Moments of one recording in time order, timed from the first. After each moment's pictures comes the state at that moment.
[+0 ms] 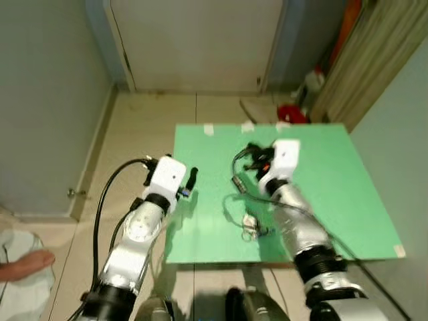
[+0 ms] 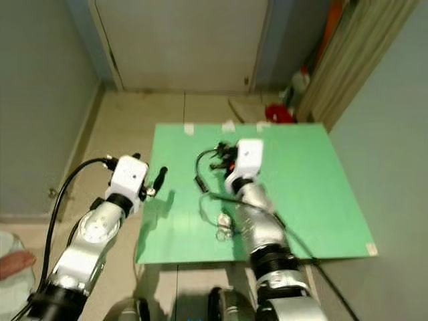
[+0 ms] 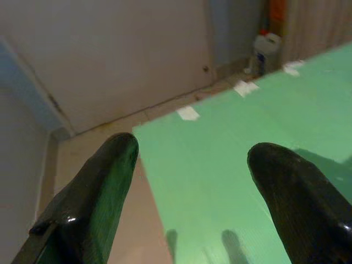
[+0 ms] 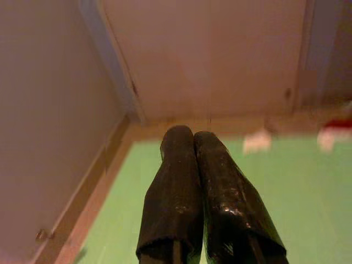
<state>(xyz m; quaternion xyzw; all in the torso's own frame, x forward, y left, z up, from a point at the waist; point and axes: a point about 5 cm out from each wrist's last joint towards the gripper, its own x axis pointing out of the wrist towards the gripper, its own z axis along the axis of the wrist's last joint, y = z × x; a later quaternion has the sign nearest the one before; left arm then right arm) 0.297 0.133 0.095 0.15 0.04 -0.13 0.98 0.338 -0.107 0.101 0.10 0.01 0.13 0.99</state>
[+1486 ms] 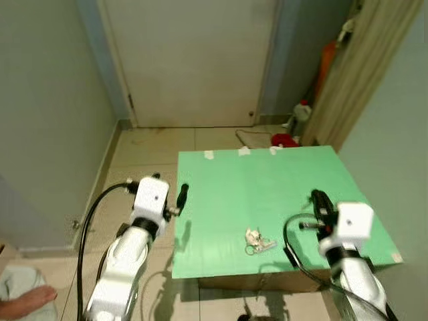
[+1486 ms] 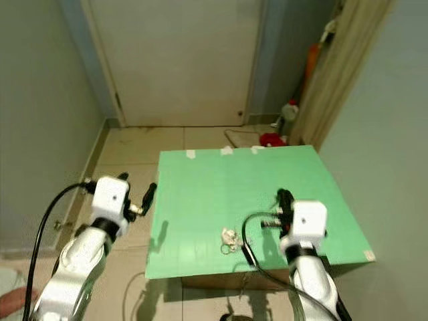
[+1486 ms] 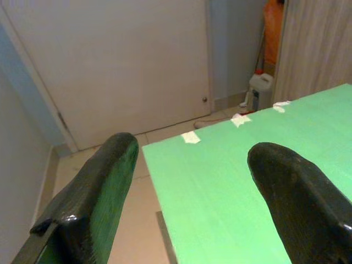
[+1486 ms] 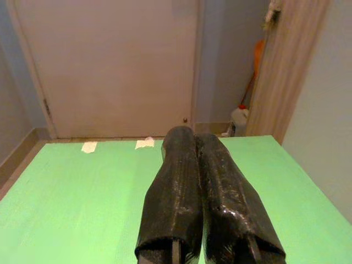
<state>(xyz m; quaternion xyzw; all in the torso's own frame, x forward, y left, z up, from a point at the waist) 0.260 0.146 0.083 0.09 0.05 -0.11 0.99 0.219 -0.180 0.078 0.00 0.02 -0.01 1.00</state>
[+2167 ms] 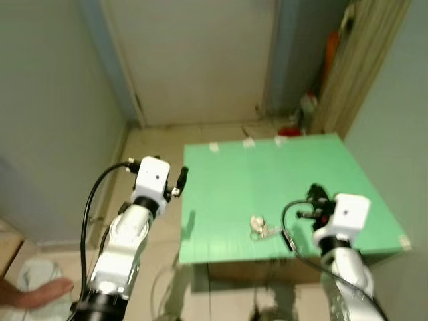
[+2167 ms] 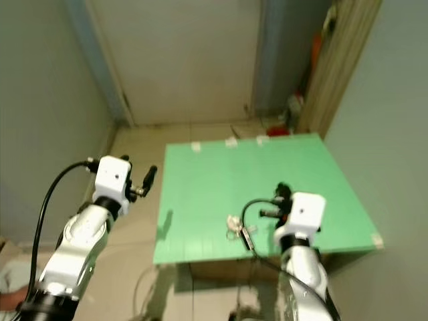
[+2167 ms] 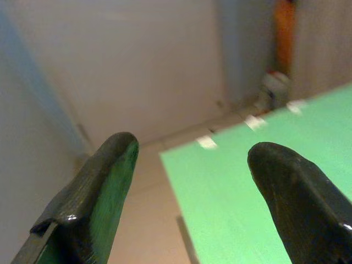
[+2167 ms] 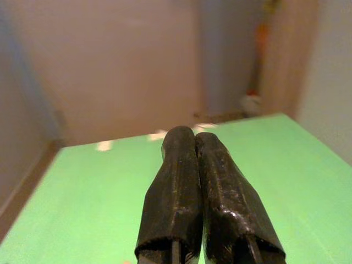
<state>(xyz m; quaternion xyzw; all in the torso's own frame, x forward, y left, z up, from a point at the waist) 0.290 0.146 0.100 0.10 0.03 -0.12 0.99 0.229 -0.174 0.073 0.04 0.03 -0.04 1.00</state>
